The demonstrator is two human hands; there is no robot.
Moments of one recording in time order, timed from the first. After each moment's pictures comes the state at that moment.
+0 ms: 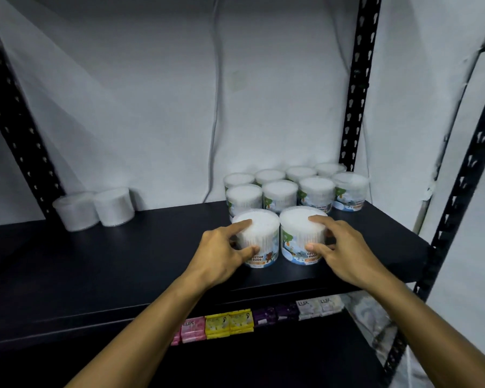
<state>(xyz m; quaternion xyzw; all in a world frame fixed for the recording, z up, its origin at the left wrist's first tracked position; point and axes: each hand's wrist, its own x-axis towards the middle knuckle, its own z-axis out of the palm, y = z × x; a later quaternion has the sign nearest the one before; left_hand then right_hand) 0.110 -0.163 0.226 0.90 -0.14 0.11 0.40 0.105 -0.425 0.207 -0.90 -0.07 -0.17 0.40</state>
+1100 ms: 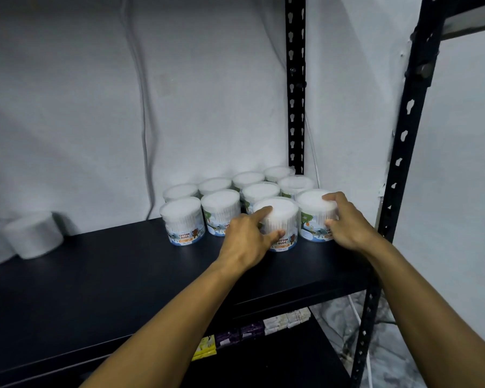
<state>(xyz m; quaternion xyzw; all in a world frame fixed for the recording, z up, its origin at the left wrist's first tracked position) 0.175 -0.344 0.230 0.91 -0.18 0.13 0.35 0.168 -0.565 0.226 -0.91 0.05 -0.15 0.37</state>
